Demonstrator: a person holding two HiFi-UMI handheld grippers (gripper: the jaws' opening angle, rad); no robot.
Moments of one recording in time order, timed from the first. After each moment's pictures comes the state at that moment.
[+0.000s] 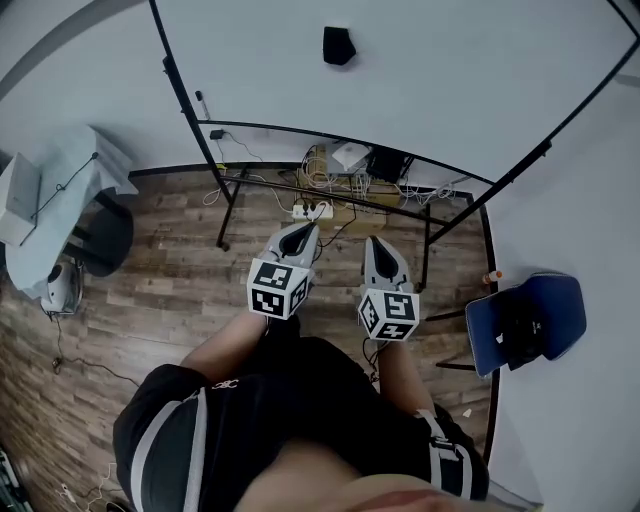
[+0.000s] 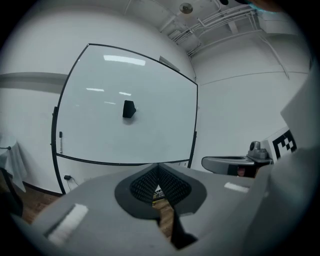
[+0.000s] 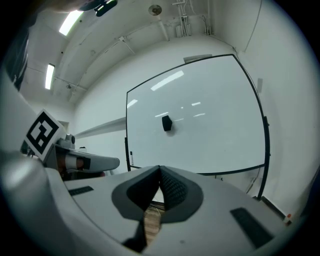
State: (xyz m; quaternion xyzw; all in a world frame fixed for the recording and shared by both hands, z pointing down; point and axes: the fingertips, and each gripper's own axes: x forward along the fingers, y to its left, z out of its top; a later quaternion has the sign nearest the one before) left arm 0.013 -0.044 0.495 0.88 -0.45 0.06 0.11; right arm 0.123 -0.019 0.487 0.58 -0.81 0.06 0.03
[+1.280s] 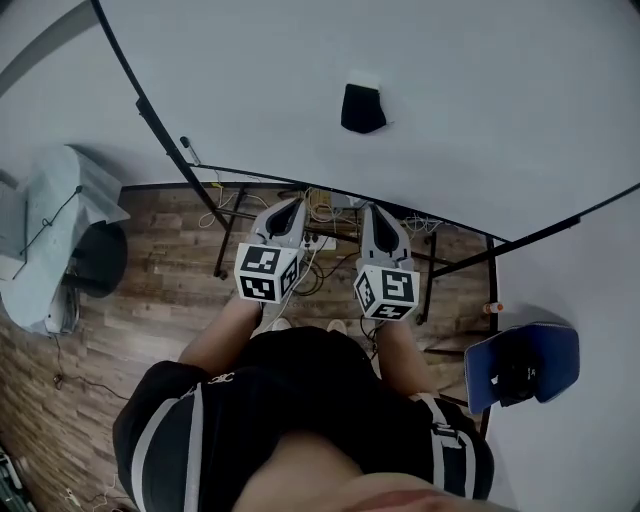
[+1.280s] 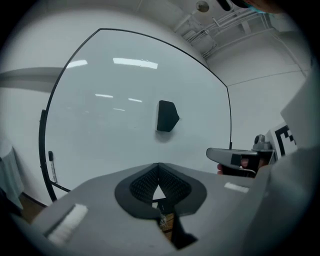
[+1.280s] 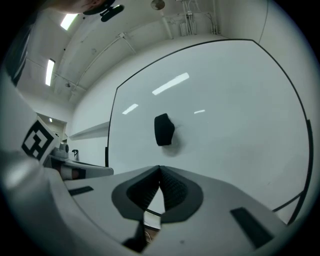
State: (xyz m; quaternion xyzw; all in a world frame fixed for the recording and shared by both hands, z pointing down) left arm -0.046 -0.317 0.461 0.86 -0.50 0.03 0.10; right arm 0.079 -0.302 0.429 0.58 -0.82 0.02 0.00
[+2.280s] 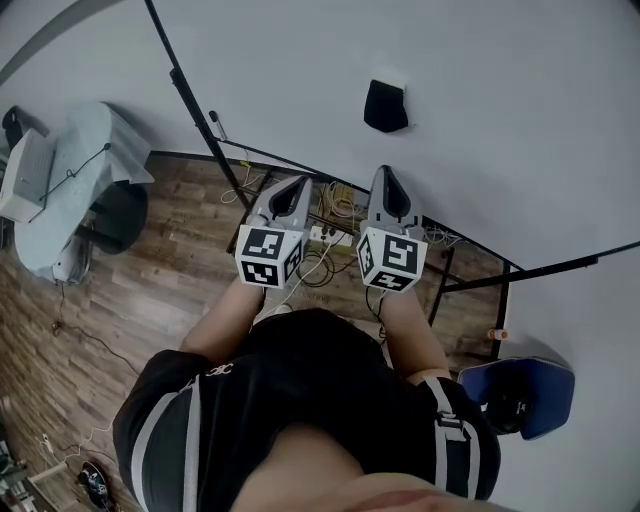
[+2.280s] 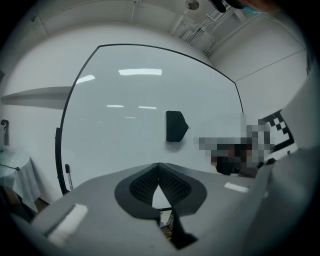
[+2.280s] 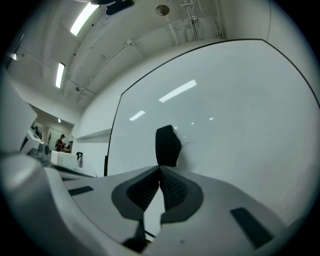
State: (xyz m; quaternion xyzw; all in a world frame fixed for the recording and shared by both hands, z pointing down) left arm -0.058 -0.320 0.428 0.82 -0.57 0.02 0.06; right arm 0.066 -0.350 0.380 0.55 -0.84 -0.04 -0.02
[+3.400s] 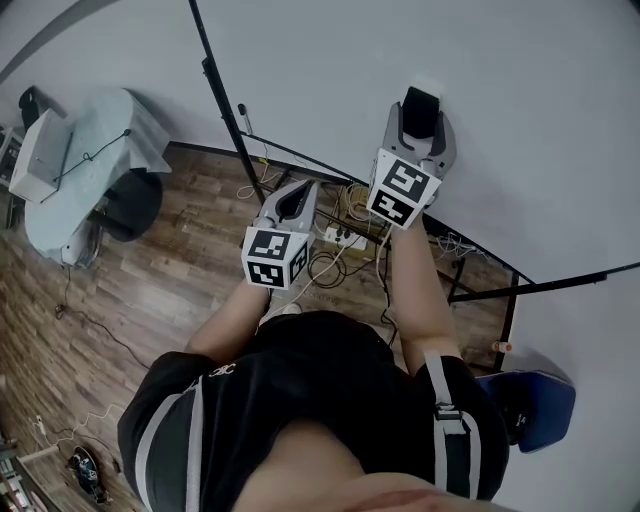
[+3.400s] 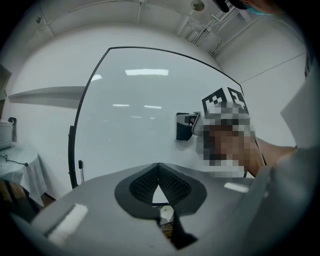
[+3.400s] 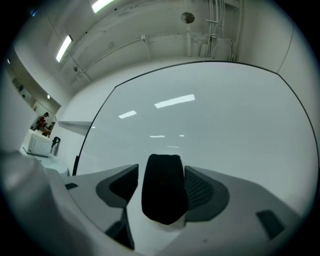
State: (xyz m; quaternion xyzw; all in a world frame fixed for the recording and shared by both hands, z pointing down) left arm -0.100 -0.298 0.437 0.80 -0.59 0.02 0.08; right arm 0.032 -0.425 0.301 0.63 -0.77 -0.13 -0.01
